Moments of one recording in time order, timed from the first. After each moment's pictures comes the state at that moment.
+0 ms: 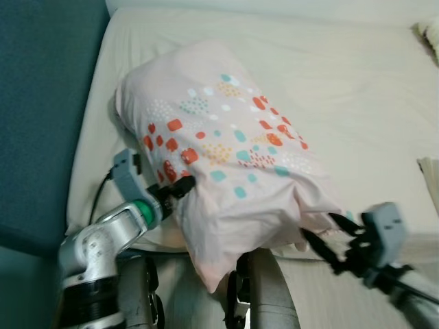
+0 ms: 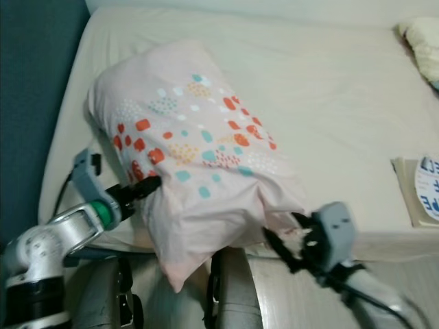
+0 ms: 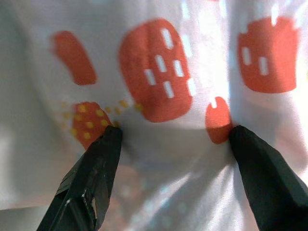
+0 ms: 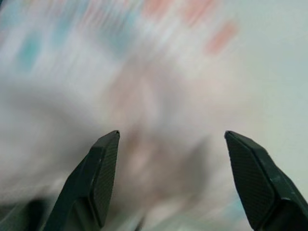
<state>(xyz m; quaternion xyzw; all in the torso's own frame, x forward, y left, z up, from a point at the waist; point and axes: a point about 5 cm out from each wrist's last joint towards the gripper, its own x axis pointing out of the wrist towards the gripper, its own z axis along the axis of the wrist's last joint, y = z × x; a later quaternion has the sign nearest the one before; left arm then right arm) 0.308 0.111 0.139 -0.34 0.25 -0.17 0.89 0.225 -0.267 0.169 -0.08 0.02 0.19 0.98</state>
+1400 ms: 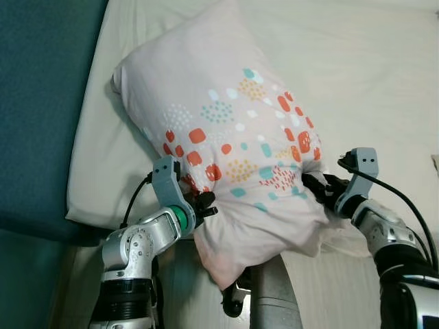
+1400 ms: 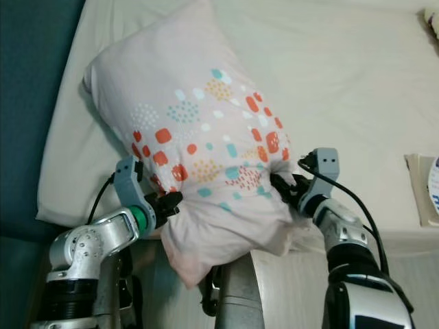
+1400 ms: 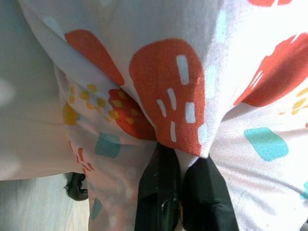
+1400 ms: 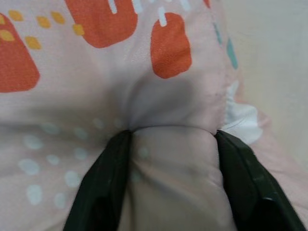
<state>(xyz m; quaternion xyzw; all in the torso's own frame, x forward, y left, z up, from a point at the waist) 0.301 0.073 0.127 -0.29 0.29 -0.17 0.89 0.352 -0.262 0.110 0.08 0.16 0.11 0.98</state>
